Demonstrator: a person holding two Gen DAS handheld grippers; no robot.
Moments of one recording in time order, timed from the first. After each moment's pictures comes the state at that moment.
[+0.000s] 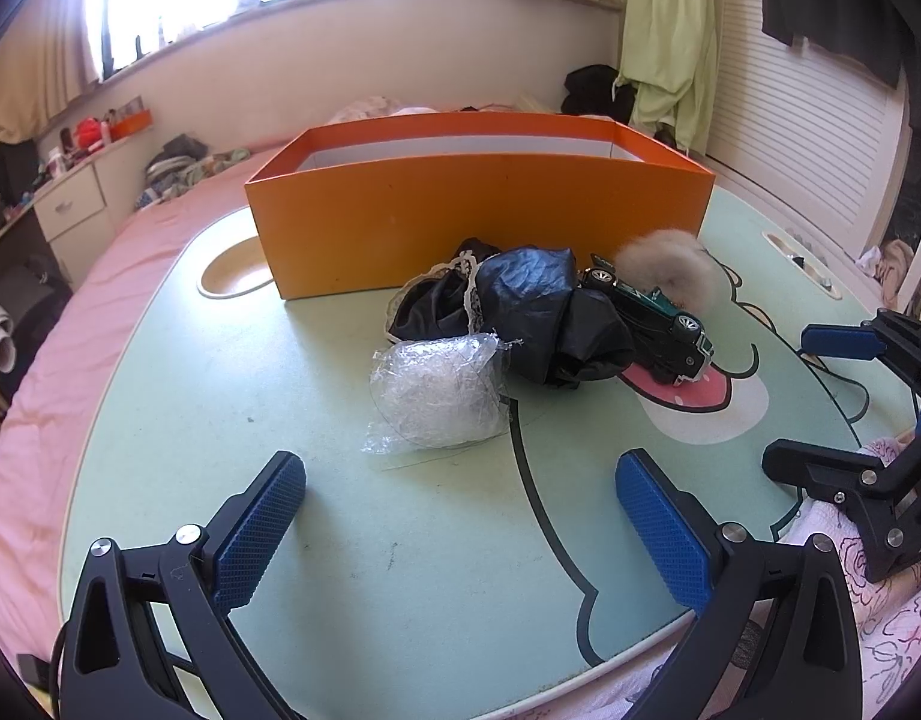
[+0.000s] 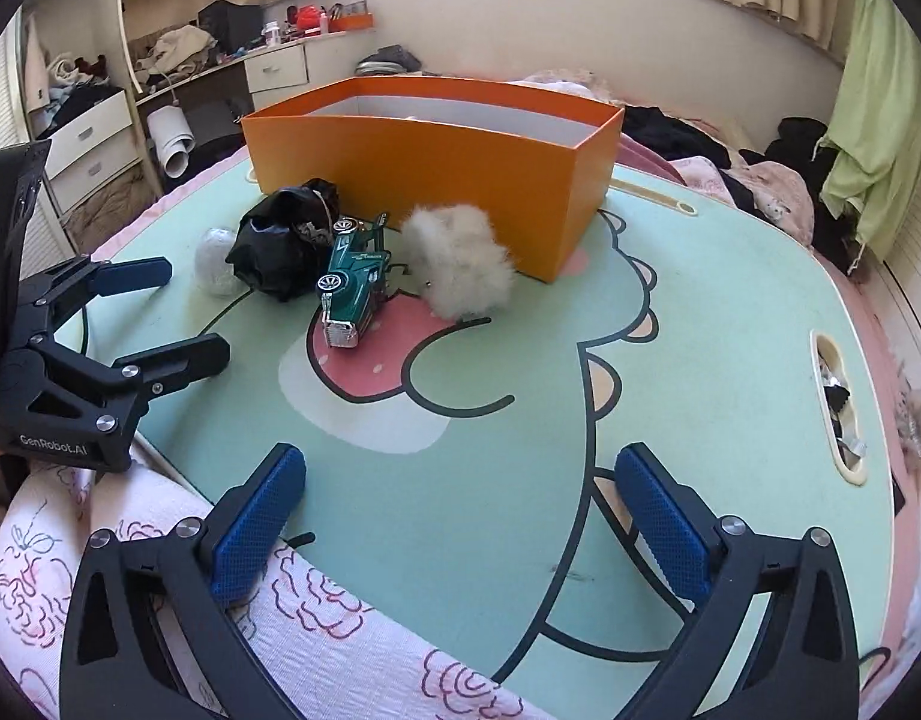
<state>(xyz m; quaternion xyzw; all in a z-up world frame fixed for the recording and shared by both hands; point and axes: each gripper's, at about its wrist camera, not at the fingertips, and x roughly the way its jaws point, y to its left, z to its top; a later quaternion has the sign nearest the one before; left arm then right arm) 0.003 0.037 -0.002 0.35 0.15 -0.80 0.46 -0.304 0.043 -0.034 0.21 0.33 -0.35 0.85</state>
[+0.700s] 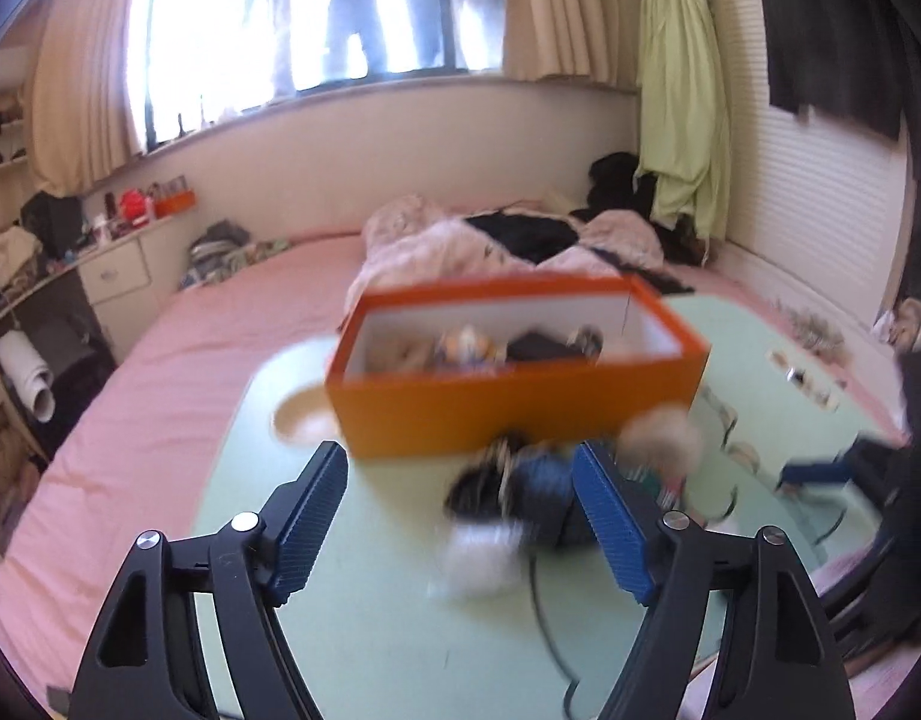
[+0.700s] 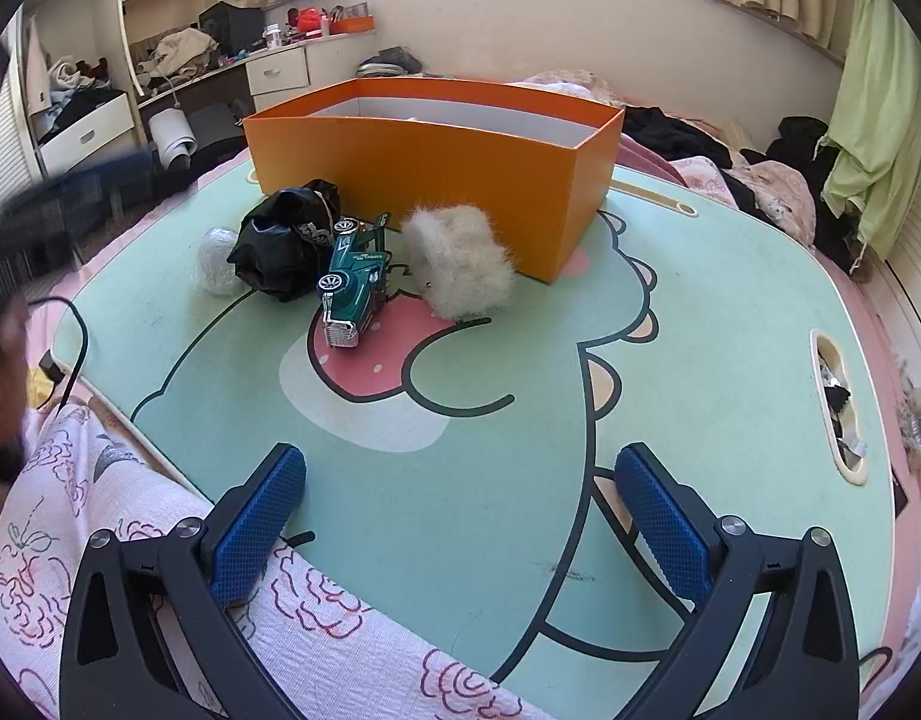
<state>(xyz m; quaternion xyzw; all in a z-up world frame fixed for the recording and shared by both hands) -0.008 0.032 0.085 0.27 0.08 -0.81 0.52 -0.308 0.047 -0.026 0.22 0.33 -0.35 0.85</state>
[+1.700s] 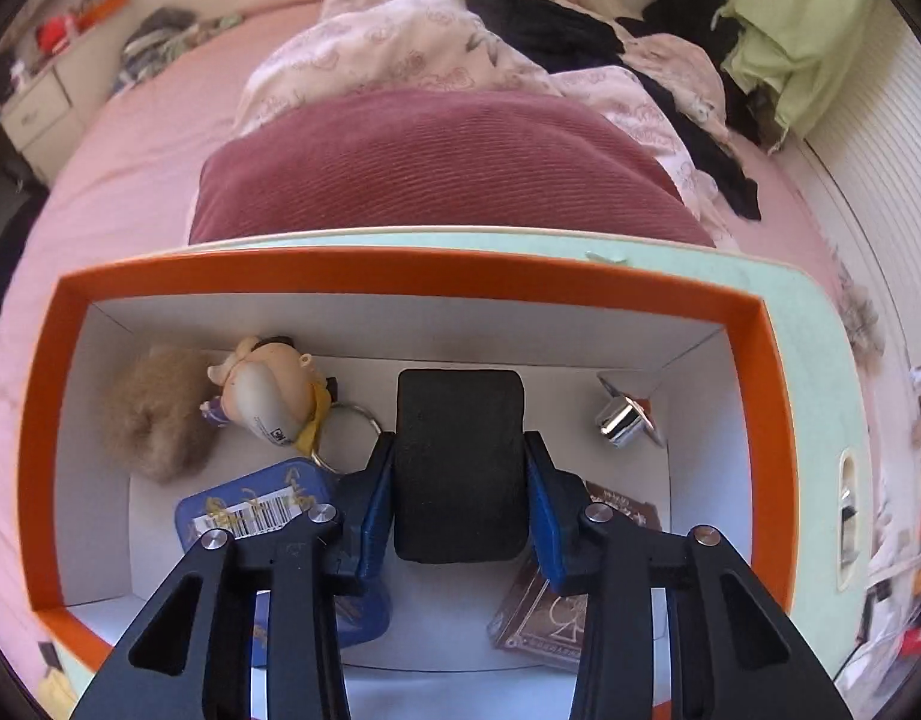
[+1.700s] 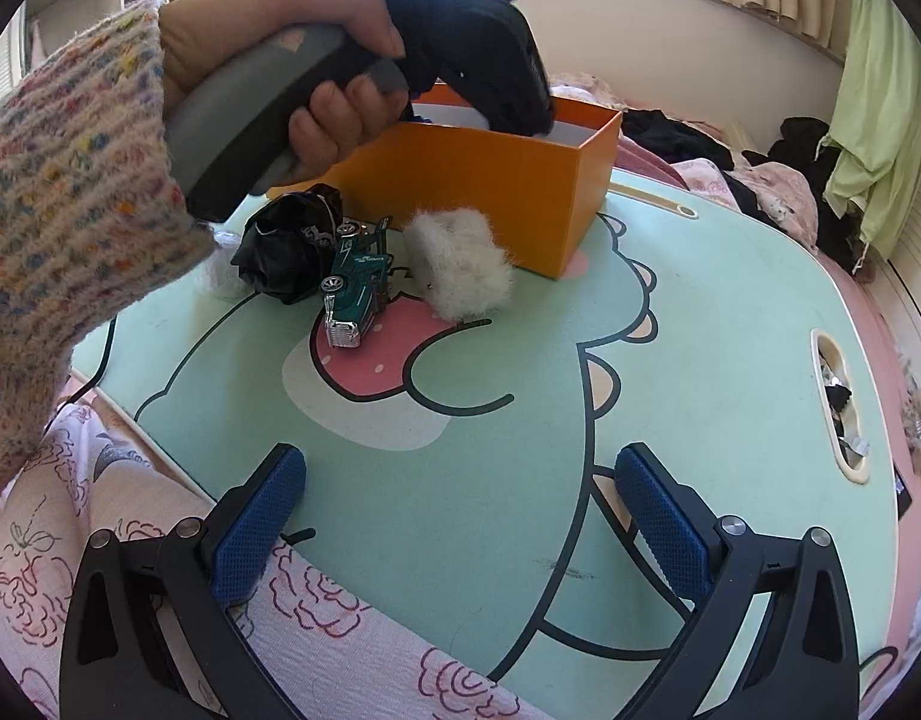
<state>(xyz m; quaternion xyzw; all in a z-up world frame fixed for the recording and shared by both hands) -0.154 -0.143 0.024 0.45 0.32 -0.69 0.47 -0.307 0.050 -0.023 0.22 0.33 -0.35 0.85</state>
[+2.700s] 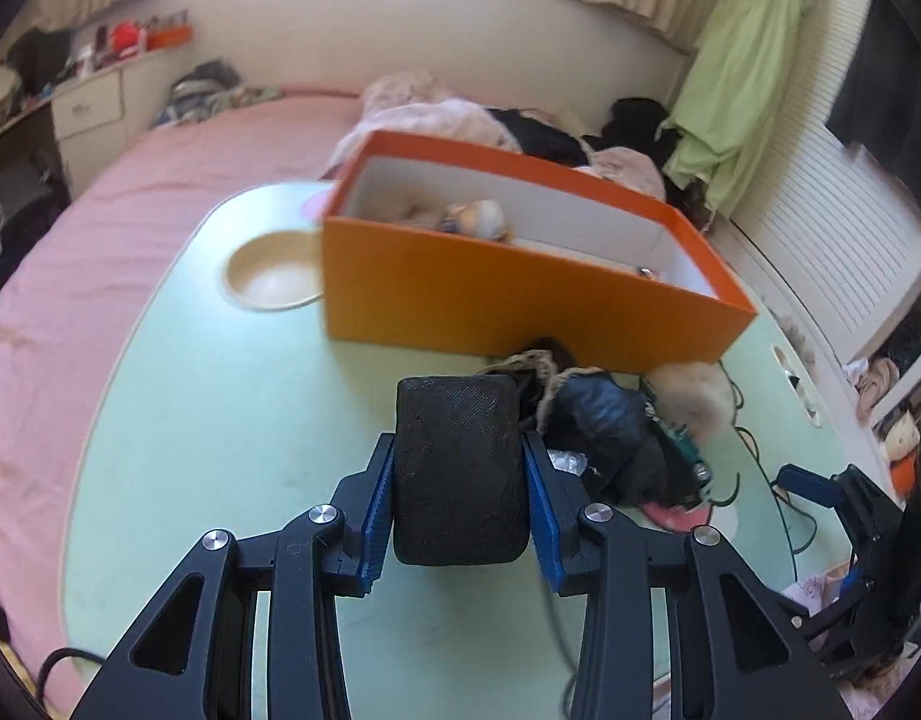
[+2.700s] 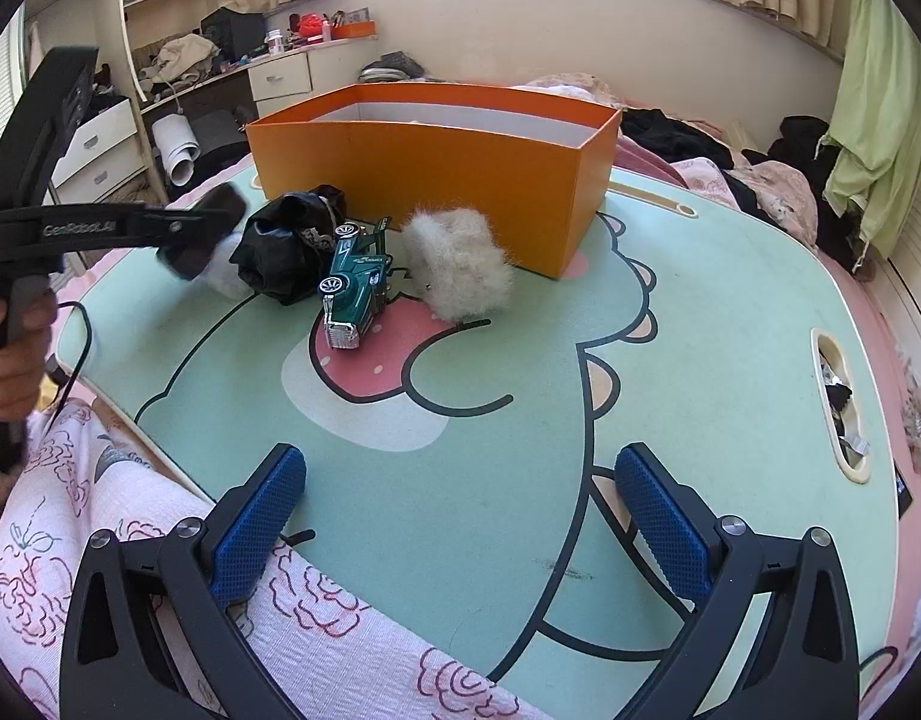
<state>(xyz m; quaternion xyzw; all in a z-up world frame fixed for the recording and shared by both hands) 0.013 0.000 0.037 0.30 0.26 -0.79 0.46 -0.307 0.049 -0.023 0.22 0.33 -0.36 0.85</state>
